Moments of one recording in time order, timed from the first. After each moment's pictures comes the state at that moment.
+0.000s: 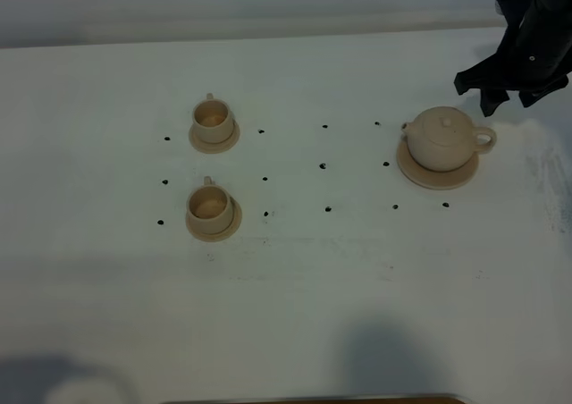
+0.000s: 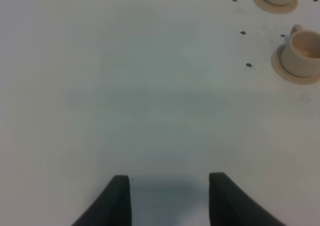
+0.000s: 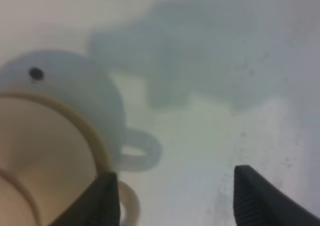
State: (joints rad) left arm 0.02 -0.01 -0.46 0.04 1.06 -0.08; right arm 0.05 2.19 -1.76 -0.08 1.04 -0.09
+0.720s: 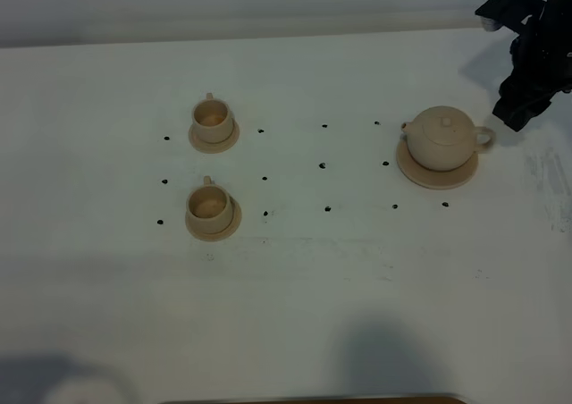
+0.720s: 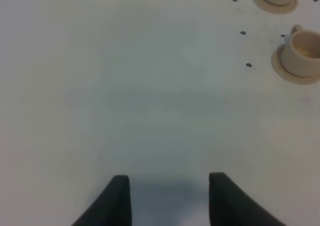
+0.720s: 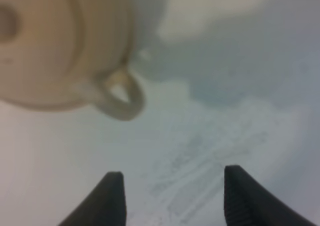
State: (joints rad) left arm 0.02 -0.01 -0.46 0.04 1.06 -0.08; right arm 0.04 2.13 -1.76 -0.04 1.21 -0.69
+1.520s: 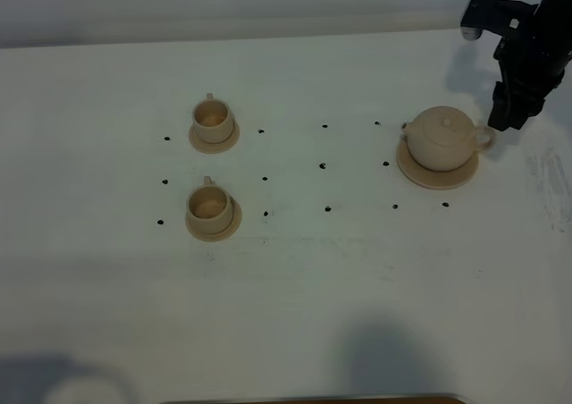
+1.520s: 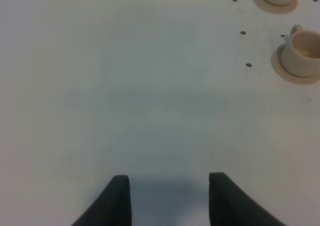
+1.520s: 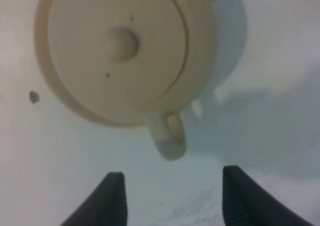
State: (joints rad) left arm 0.02 -0.01 -0.46 0.04 1.06 -0.08; right arm 0.02 2.13 -1.76 0.11 1.18 -1.11
